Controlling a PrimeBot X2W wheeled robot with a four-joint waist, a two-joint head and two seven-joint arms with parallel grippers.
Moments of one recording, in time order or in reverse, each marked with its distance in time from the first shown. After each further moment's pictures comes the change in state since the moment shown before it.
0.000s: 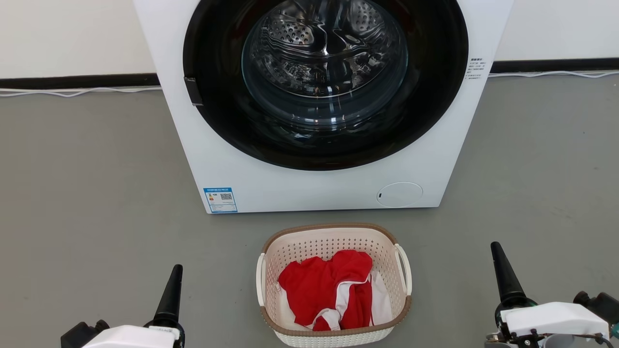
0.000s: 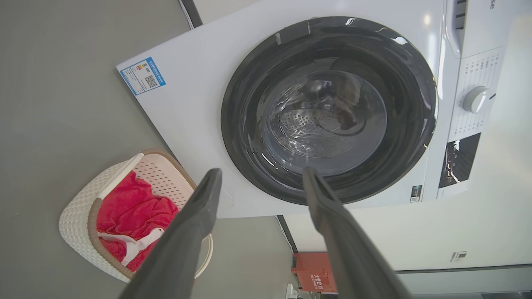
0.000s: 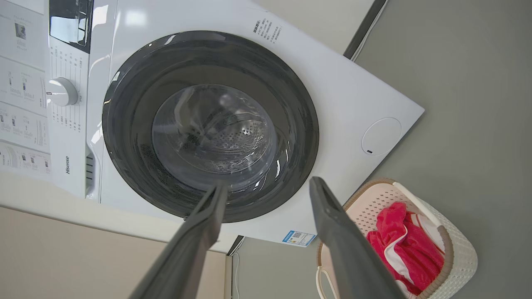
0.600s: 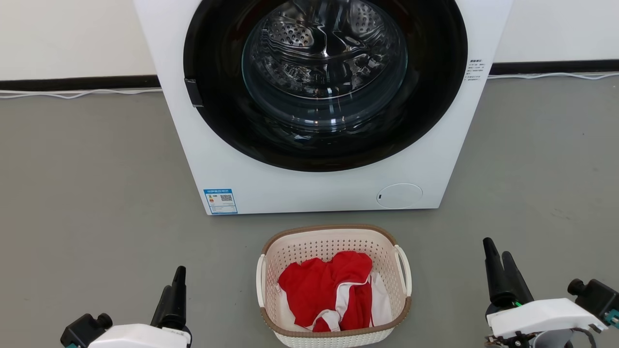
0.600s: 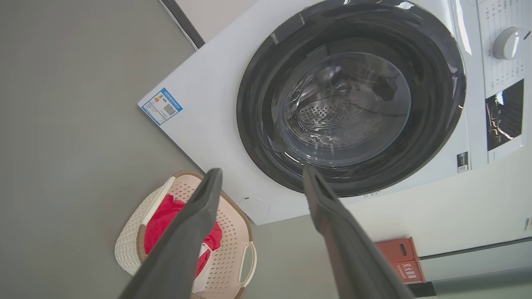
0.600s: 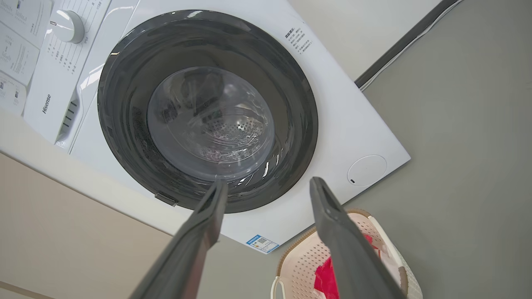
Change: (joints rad) left arm 0.000 0.001 -0.005 0.005 0.255 0.010 -0.050; right arm 0.000 -0.018 0.030 -0.020 -0.282 0.001 -0.053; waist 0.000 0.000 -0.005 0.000
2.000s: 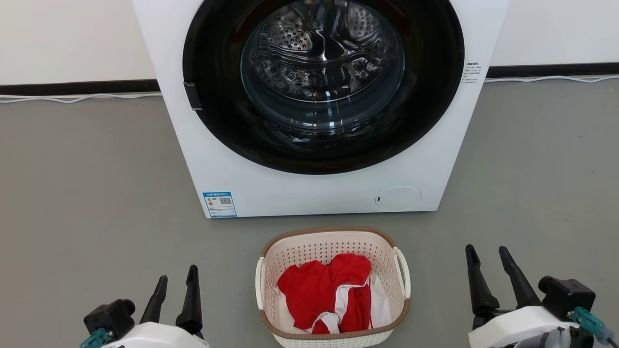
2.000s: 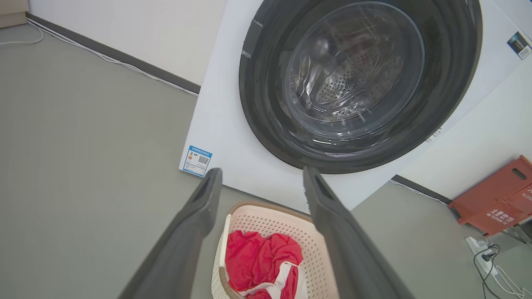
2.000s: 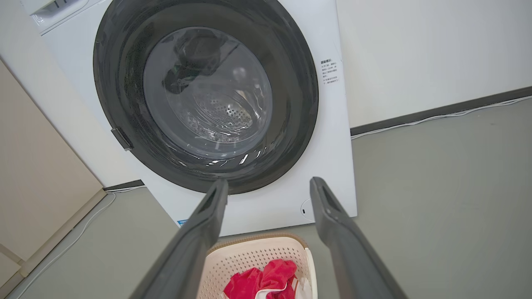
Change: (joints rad) left arm 0.001 0.003 -0.031 -0.001 0.559 0.021 -0.123; right arm -0.001 -0.008 0.026 0.039 -0.547 0.000 -0.119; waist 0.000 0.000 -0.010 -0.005
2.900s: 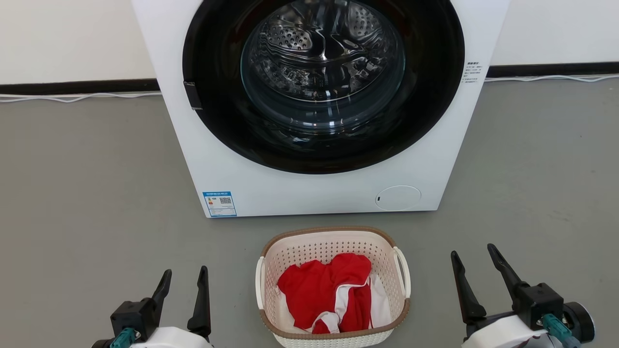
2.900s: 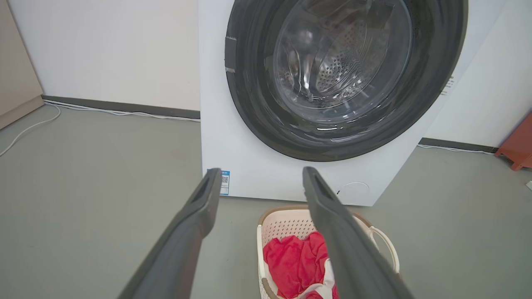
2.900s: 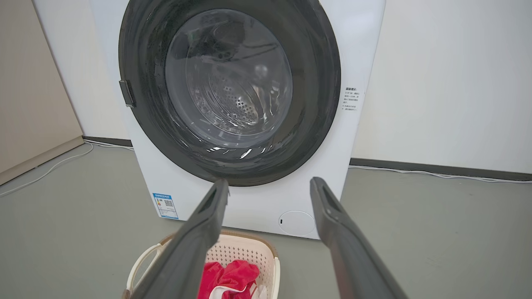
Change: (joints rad) left arm 0.001 0.003 -0.020 0.005 0.290 0.014 -0.071; right arm 0.000 0.001 0.007 0.018 -0.318 0.000 -0.078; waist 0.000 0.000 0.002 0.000
